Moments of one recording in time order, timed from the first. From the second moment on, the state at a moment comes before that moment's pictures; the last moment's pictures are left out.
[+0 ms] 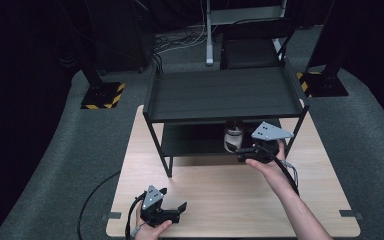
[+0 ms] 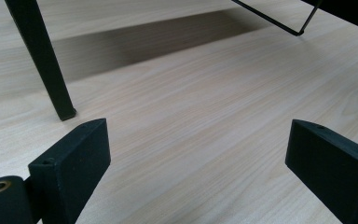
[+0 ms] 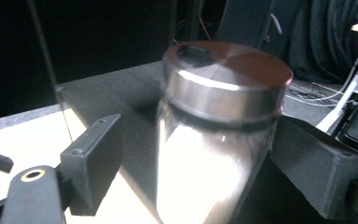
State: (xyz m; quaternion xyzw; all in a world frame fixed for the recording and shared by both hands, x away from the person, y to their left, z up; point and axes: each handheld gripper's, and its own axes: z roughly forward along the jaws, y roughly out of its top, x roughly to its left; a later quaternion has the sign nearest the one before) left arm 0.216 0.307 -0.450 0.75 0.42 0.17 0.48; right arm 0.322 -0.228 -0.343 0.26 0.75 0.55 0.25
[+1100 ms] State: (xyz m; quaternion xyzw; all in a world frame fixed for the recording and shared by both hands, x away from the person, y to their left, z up) left arm 0.215 0.305 -0.450 0.75 0.42 0.17 0.48; right arm 0.210 -0.350 -0.472 0.32 0.76 0.52 0.22
